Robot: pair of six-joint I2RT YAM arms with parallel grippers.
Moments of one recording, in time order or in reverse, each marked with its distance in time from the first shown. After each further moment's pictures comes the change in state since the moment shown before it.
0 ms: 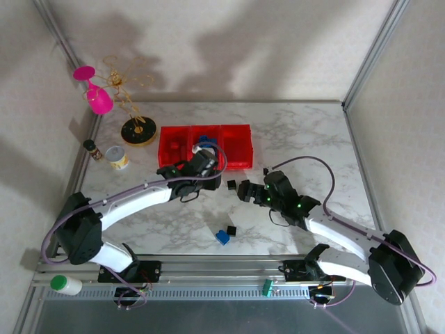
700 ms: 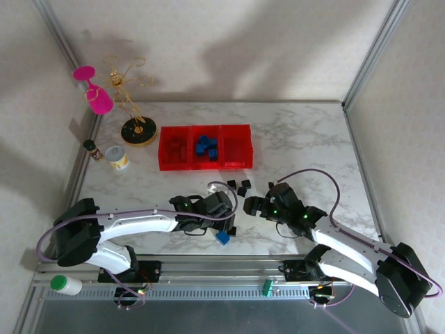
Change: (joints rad) left arm -0.307 -0.018 -0.173 0.027 0.061 -0.214; right arm 0.000 -0.117 -0.123 -0.079 -0.072 0.053
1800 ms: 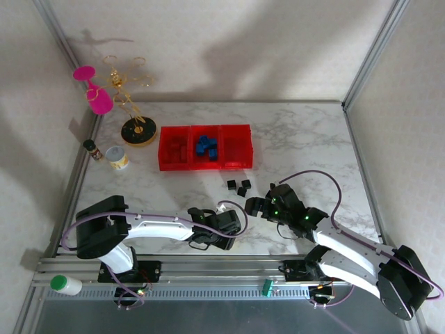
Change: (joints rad) left arm -0.109 0.157 -0.020 -0.006 0.063 0.009; right arm 0.000 -0.023 -0.011 -0.019 0.011 0.015
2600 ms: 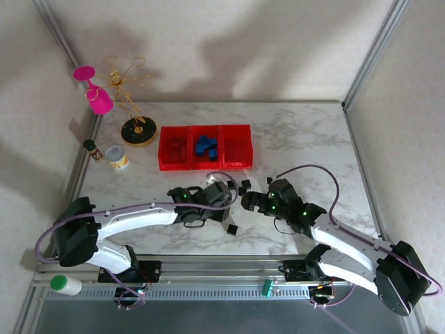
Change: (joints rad) left arm 0.199 -0.160 0.130 -0.098 -0.122 0.077; right arm 0.000 0.053 0.062 0.064 -0.001 -0.032
